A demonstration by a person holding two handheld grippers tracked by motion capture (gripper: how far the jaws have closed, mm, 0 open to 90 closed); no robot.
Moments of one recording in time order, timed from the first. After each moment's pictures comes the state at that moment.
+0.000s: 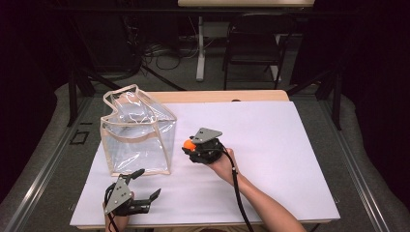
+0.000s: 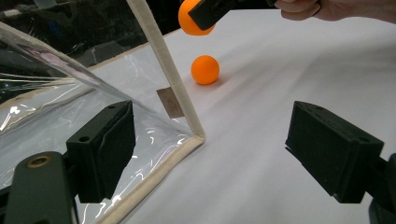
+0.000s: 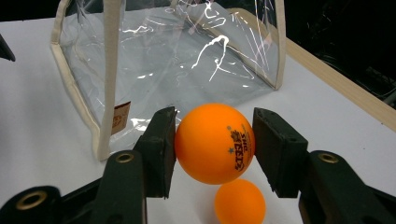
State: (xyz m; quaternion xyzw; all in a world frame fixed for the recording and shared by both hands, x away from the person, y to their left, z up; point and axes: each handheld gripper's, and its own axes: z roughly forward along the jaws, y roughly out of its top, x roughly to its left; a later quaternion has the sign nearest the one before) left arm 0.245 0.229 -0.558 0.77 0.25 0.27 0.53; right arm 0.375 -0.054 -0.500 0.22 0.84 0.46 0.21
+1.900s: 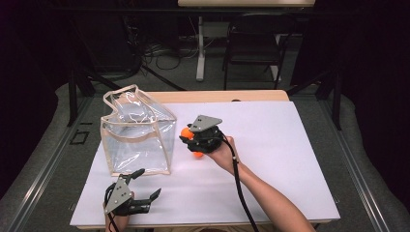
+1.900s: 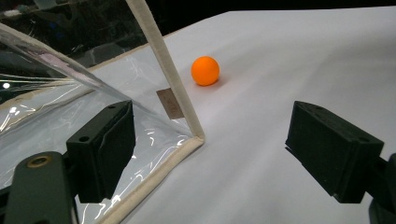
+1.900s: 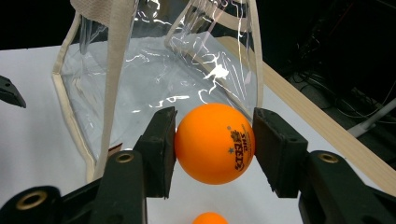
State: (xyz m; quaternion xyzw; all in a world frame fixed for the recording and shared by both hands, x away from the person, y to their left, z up) left arm 0.245 0.229 -0.559 0.76 0.25 0.27 0.53; right arm 0.382 -0.051 -0.454 0.20 0.83 0.47 0.23
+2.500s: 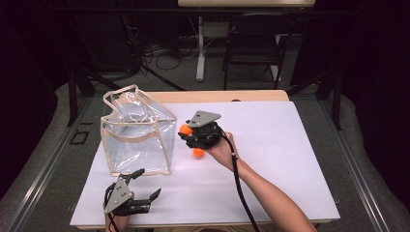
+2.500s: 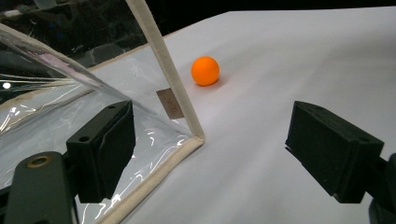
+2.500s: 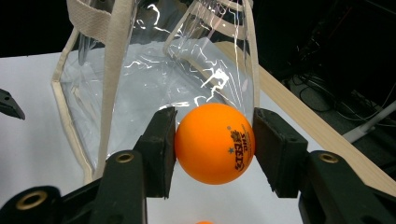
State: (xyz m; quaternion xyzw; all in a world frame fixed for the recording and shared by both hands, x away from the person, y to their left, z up) left arm 0.245 0.229 -0.558 0.76 0.25 0.27 0.53; right arm 0.387 -0.048 -0.443 0.19 0.83 0.47 0.23
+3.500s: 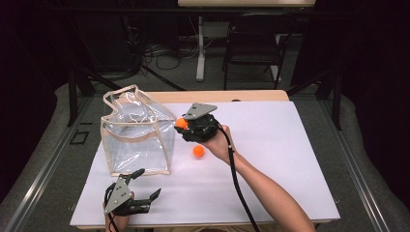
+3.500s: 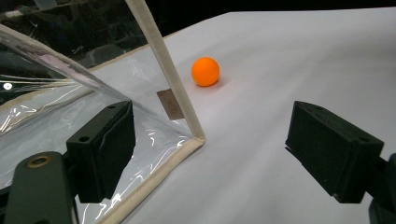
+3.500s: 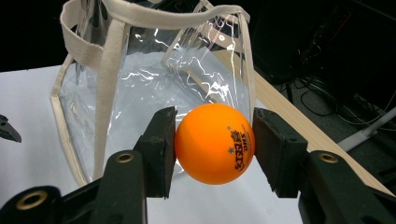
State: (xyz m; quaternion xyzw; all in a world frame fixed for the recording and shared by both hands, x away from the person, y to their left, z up) left arm 0.245 0.229 -0.558 0.76 0.25 0.27 0.53; right arm 0.399 -0.039 -0.426 0.19 0.83 0.47 0.23
